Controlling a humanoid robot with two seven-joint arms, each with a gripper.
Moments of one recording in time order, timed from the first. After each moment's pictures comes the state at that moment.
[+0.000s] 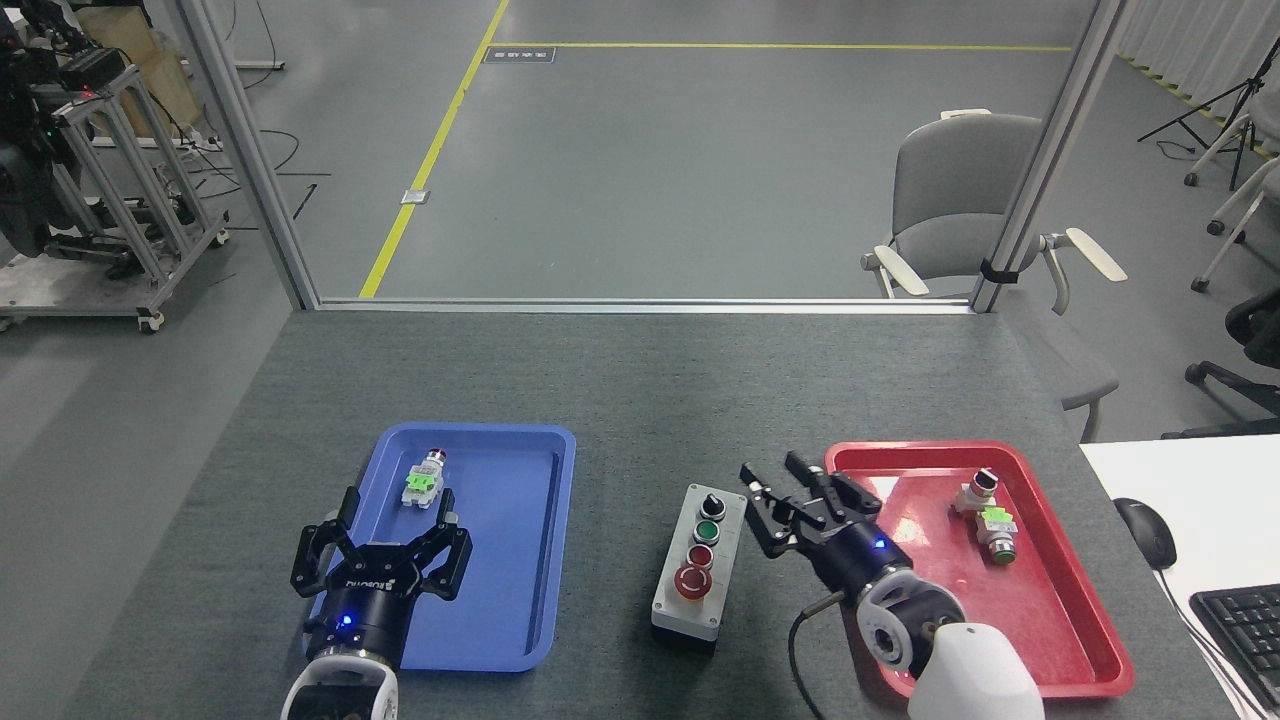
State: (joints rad) left arm -0.10 0.11 -0.13 -1.46 -1.40 0.13 0.15; right arm -0.36 -0.09 0.17 -1.12 1.15 -0.34 0.02
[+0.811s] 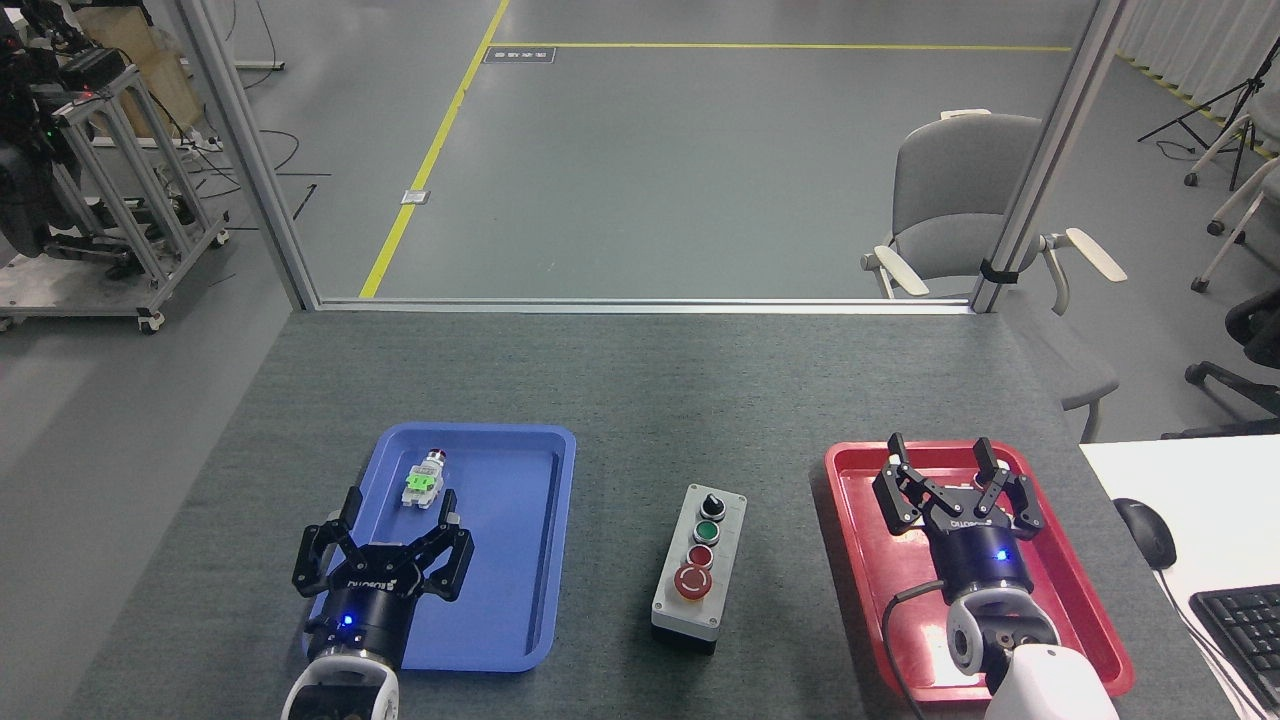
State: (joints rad) left arm -0.10 0.11 -0.13 -1.46 -1.40 0.12 0.15; right arm -0.30 -0.15 0.04 -1.13 1.24 -0.07 -0.23
